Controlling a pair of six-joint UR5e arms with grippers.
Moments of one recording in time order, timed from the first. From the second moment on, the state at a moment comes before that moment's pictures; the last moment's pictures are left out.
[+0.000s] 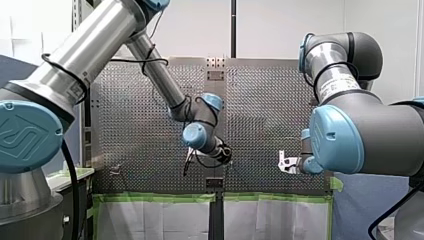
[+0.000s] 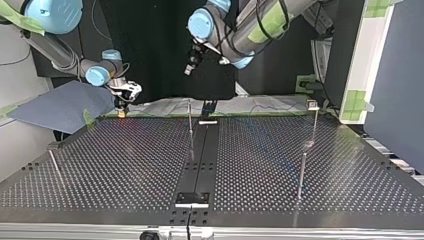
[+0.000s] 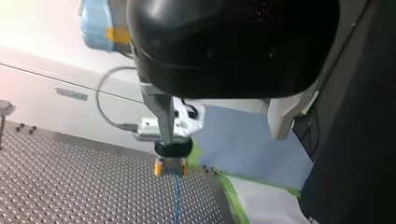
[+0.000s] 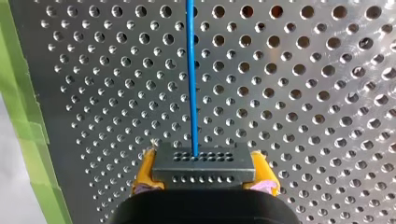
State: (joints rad) left arm -0.76 -2.15 -1.83 -2.70 -1.79 -1.64; right arm 1.69 -0.61 1.55 -0.71 1.37 1.54
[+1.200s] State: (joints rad) left arm -0.82 -1.83 -2.13 -2.55 -1.94 -1.86; right arm 1.71 -0.61 1.55 -0.72 1.35 1.55
